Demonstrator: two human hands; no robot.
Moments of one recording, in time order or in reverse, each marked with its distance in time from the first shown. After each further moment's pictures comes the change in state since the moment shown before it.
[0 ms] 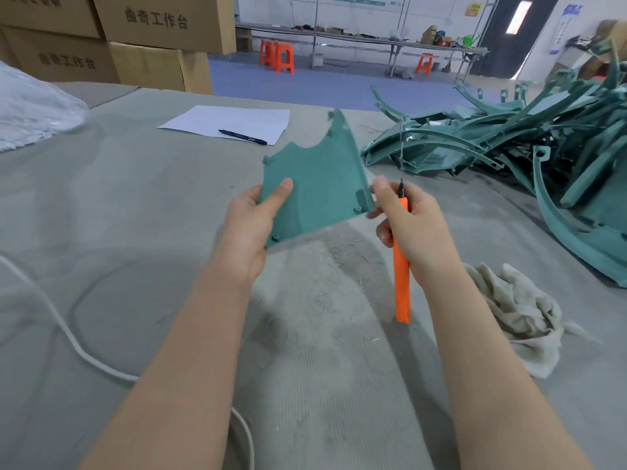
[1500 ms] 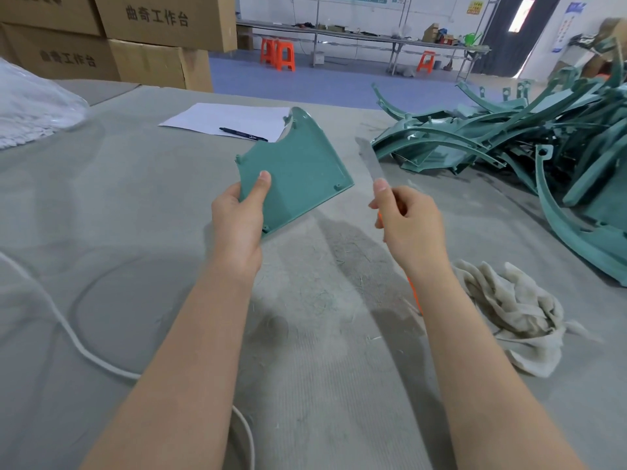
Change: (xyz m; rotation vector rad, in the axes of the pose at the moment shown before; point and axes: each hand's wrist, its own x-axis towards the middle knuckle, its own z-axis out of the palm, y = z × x) left_hand 0.000 0.003 -0.002 -0.051 0.198 0.087; right_hand 0.004 0.010 0.006 -0.371 0.129 -0.158
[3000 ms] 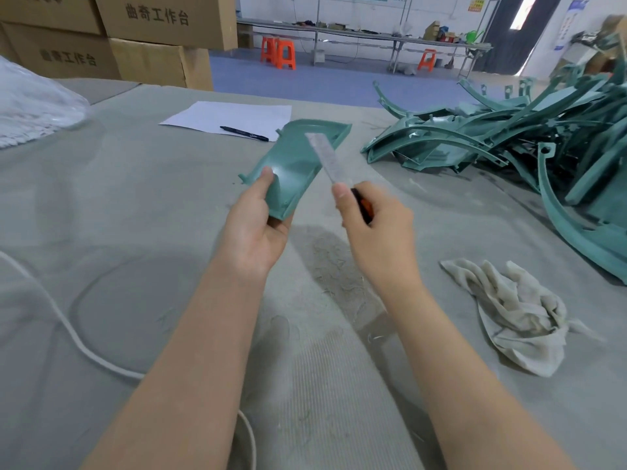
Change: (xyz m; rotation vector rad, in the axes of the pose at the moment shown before) left_hand -0.012 0.016 0.018 -0.545 -0.049 -0.309; right_hand -0.022 -0.020 0.026 0.063 0.005 -0.152
